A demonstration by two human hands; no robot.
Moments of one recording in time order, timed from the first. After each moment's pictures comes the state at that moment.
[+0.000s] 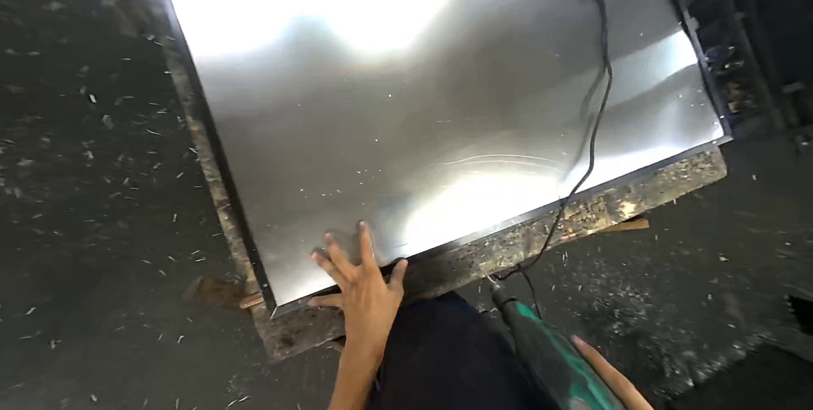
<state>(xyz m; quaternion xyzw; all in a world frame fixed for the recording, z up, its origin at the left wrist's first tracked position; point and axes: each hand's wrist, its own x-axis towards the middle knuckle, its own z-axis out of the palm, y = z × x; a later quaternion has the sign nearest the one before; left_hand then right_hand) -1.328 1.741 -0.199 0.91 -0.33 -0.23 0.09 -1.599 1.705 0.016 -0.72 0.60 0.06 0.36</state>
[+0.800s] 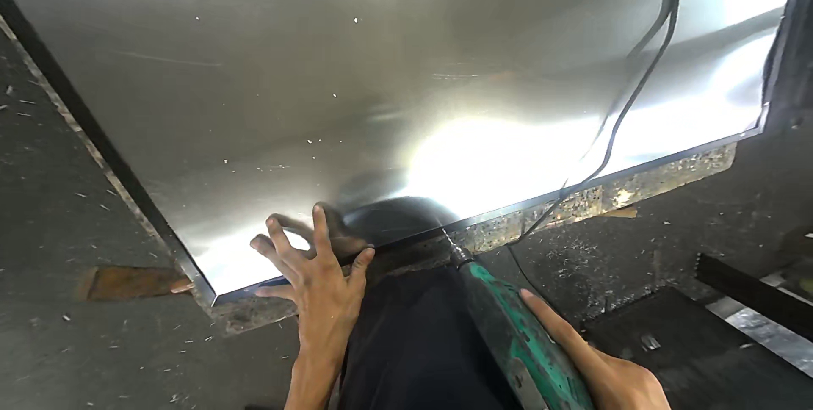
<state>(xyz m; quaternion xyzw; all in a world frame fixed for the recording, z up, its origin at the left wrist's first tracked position) -1.323 1.739 -0.204 0.91 -0.31 -0.26 0.07 -1.559 1.601 0.003 -0.77 0.49 0.22 0.35</state>
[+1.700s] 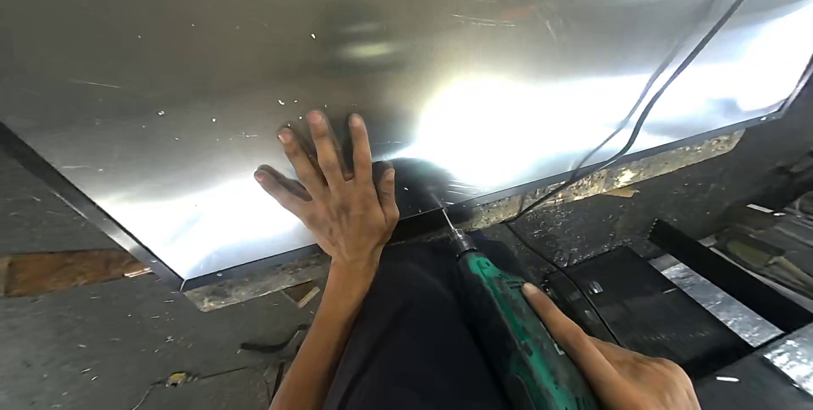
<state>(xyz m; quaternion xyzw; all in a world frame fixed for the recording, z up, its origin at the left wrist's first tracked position) -1.331 1.658 -0.246 0.88 -0.45 -0.11 0.06 -1.539 1.573 0.005 -0.81 0.39 0.32 0.30</state>
